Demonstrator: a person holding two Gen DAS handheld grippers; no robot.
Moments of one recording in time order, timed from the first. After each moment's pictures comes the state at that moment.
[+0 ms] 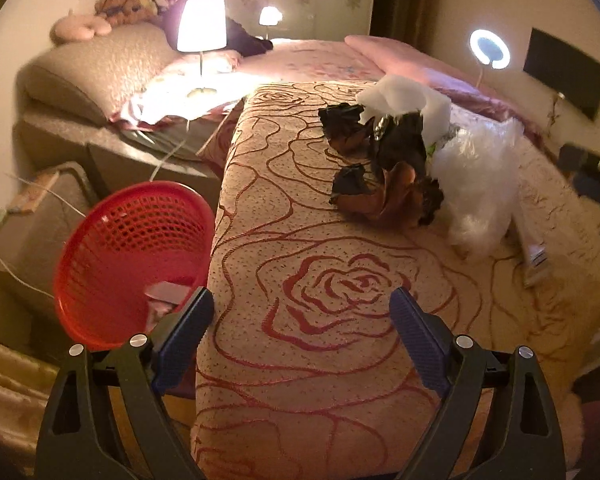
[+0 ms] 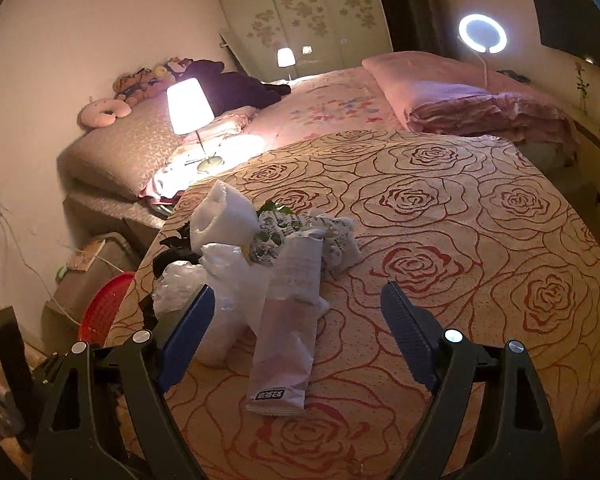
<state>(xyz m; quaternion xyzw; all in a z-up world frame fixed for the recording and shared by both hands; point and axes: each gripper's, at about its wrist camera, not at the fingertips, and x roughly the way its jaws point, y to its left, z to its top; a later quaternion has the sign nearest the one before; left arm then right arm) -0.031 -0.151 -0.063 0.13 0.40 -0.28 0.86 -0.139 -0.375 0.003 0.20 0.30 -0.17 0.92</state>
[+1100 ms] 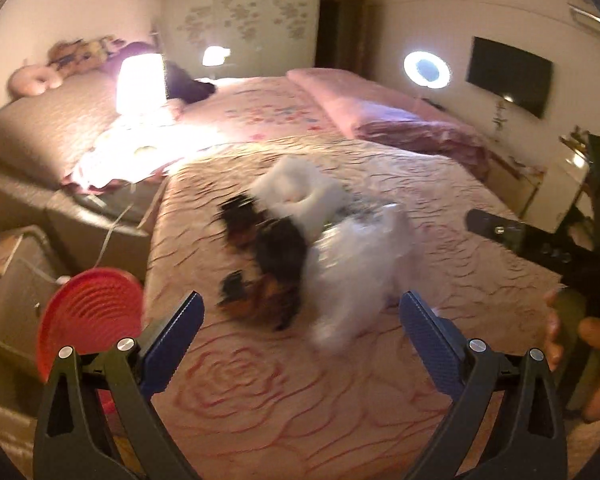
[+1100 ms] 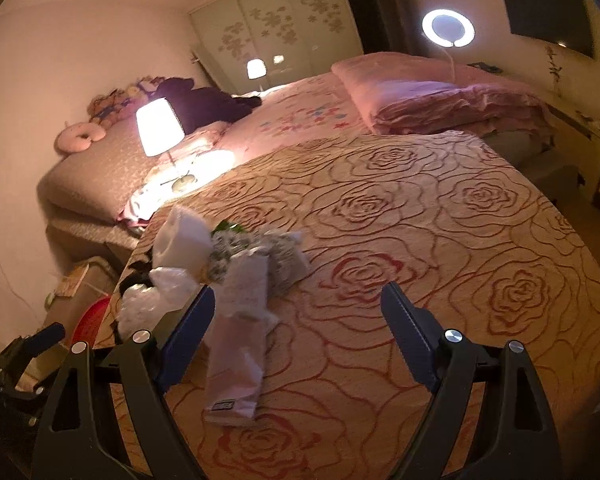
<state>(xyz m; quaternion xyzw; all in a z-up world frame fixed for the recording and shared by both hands) -0.051 -0.210 0.004 0.13 0.33 -0.39 0.85 -0.157 -0.408 0.004 0.23 0.28 -0.22 0.91</state>
